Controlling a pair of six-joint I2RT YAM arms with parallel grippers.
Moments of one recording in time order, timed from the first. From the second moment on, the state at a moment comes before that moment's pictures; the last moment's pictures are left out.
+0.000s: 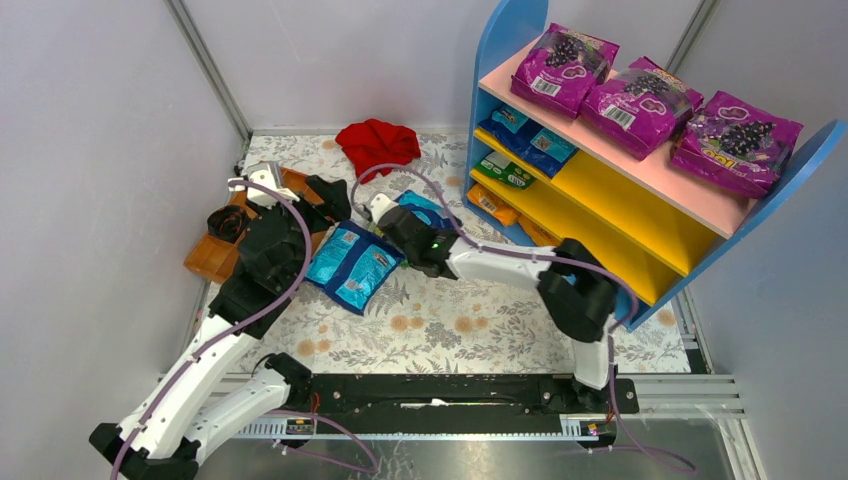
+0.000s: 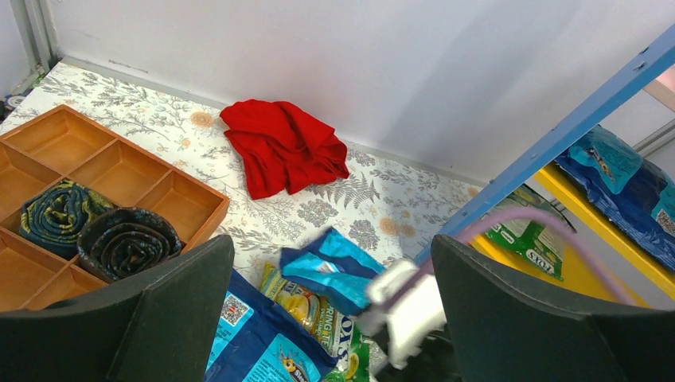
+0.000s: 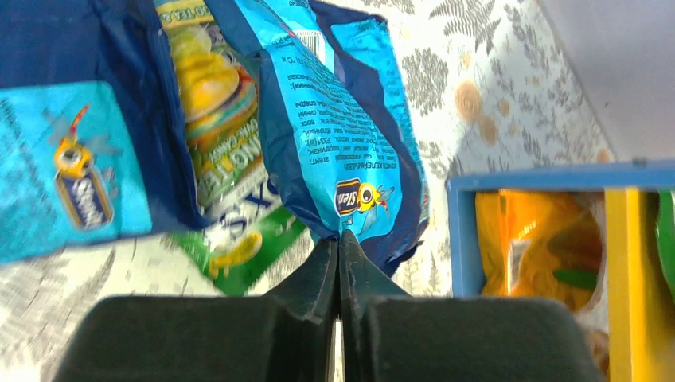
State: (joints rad) left arm -0.56 0.75 0.88 -0.15 -0.51 -0.42; right arm 1.00 1.98 1.42 -0.15 0.58 -0.26
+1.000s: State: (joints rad) left arm -0.57 0.85 0.82 -0.08 -0.29 -0.51; right arm 0.89 1.45 1.04 -0.33 0.28 0.40
